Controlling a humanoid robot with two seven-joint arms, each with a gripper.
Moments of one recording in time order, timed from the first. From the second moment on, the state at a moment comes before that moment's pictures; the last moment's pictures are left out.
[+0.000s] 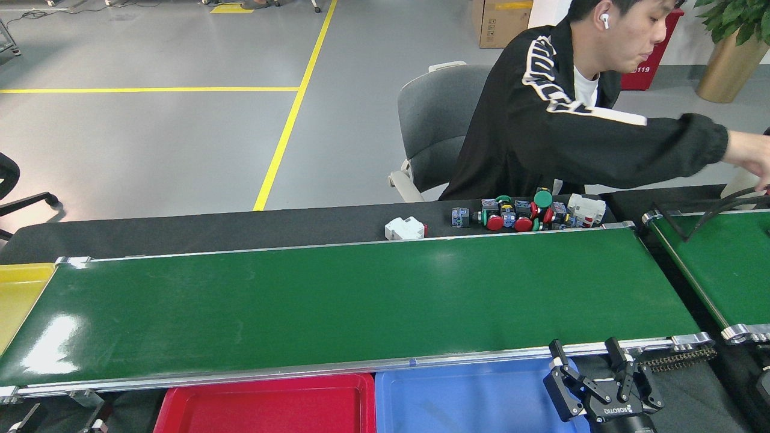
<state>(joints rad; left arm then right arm) 0.30 0.14 0.64 -1.67 -1.24 -0.60 -0.27 0.22 -0.07 -0.05 -1.72 1.18 -0.15 -0.09</state>
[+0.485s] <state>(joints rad) 0.29 0.14 0.65 -1.68 -1.19 -0.61 -0.26 0.23 -0.06 -0.05 -1.73 1.29 -0.10 -0.09</state>
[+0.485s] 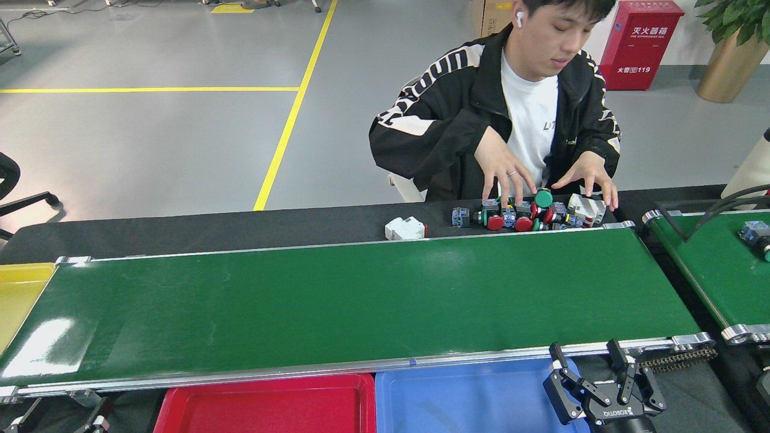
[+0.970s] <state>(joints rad) 0.29 0.14 0.66 -1.66 -1.10 -0.60 -0.24 0.23 -0.06 -0.05 -1.74 1.29 -0.08 -0.08</state>
